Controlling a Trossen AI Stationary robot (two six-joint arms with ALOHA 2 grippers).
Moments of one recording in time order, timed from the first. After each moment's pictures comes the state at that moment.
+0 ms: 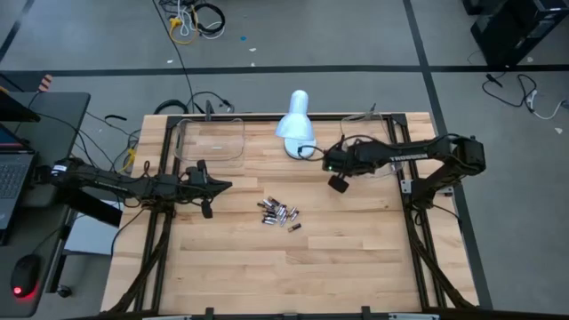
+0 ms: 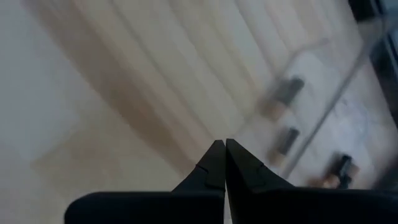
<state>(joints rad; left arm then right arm) -0.15 0.45 0.01 0.37 -0.37 -0.16 -0.19 1.51 0.96 -0.87 0.39 0.36</state>
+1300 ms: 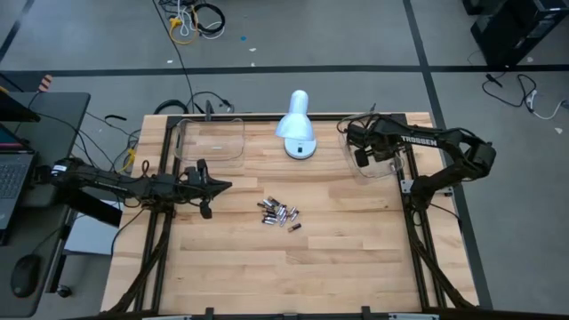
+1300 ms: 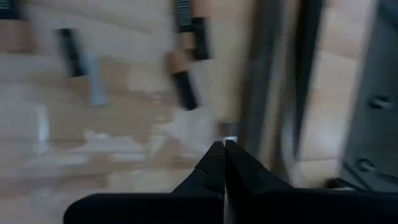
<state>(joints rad) -0.15 0.45 0.01 0.43 -0.34 -0.11 -0.60 1.43 0.90 -1.23 0.38 0.86</state>
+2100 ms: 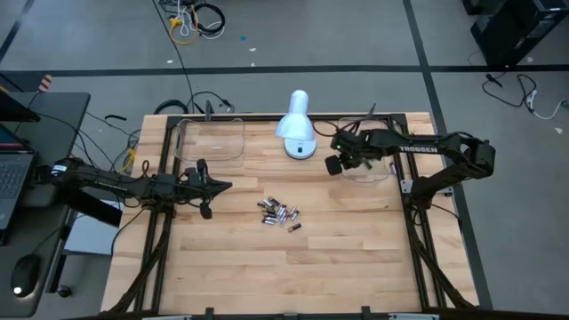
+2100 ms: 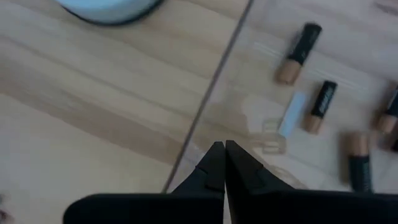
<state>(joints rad) -0.15 0.45 0.01 0.43 -0.34 -0.06 -0.40 1.42 0.90 -0.75 0.13 0.80</state>
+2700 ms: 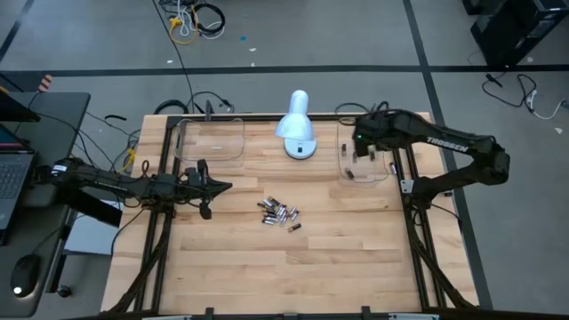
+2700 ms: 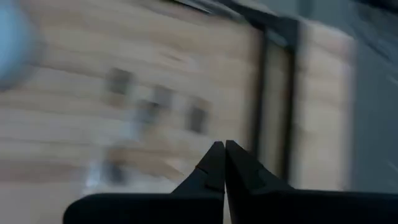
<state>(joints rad) -0.15 0.45 0.01 0.43 -0.32 -0.09 -0.42 1.27 1.19 -1.47 0.48 1.00</state>
